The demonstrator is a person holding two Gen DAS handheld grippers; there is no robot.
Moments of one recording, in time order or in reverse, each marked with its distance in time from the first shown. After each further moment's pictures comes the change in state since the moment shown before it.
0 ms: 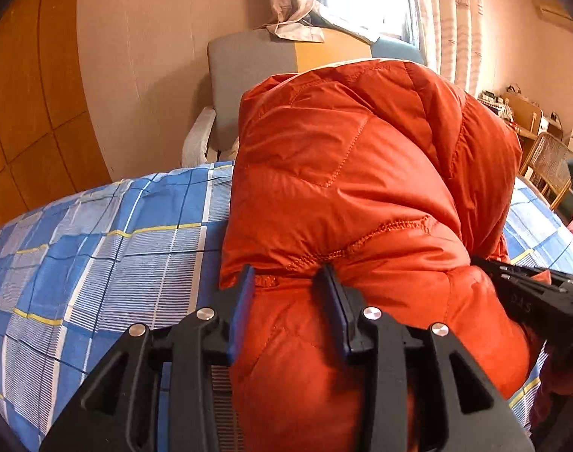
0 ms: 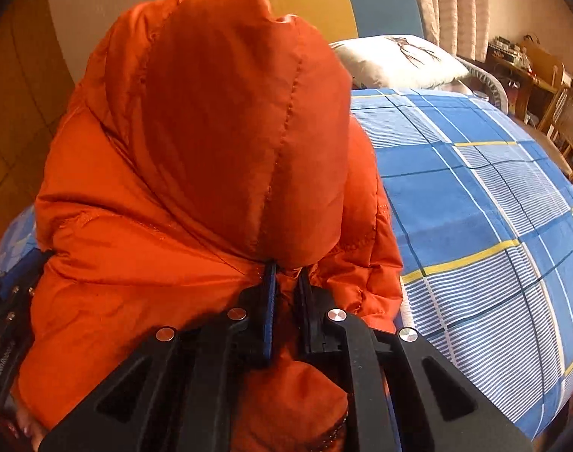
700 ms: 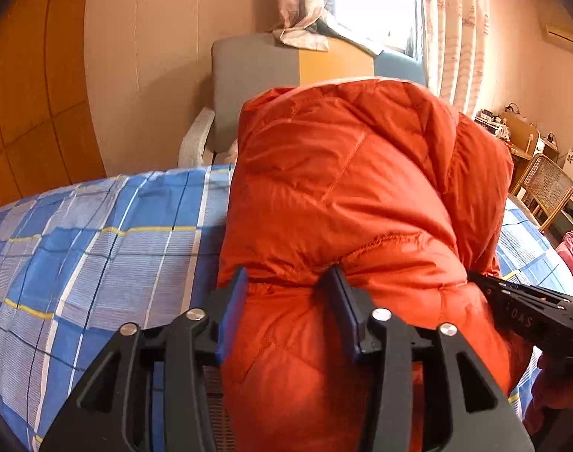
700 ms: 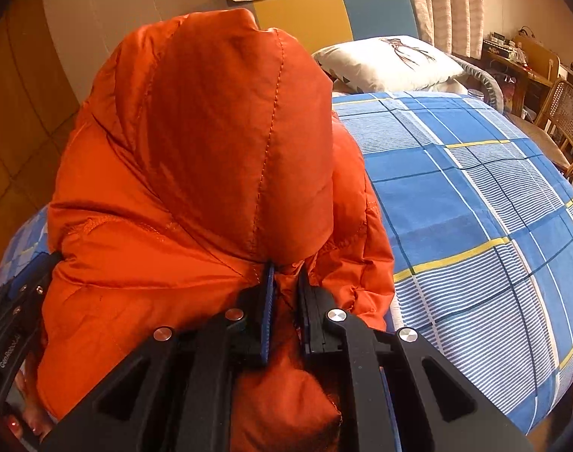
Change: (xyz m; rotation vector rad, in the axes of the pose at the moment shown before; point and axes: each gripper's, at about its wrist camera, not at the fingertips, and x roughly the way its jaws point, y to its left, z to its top) left arm -0.004 0.006 0.006 -0.067 -0.025 -0.037; right arm -0.018 -0.002 0.005 0.016 0.003 -0.002
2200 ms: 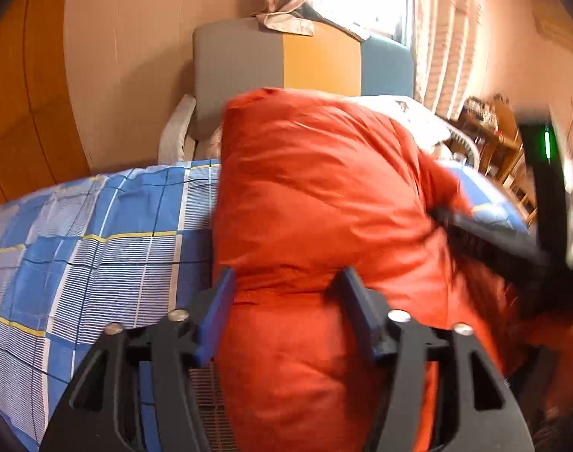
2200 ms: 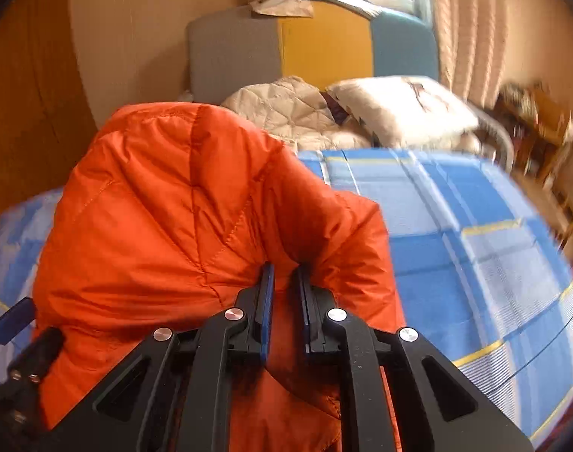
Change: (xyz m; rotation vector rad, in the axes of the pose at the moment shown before) left arm 0.012 0.006 0.036 -0.024 0.089 -0.086; right arm 0.026 0.018 0.064 -0.074 -0.069 -0.016
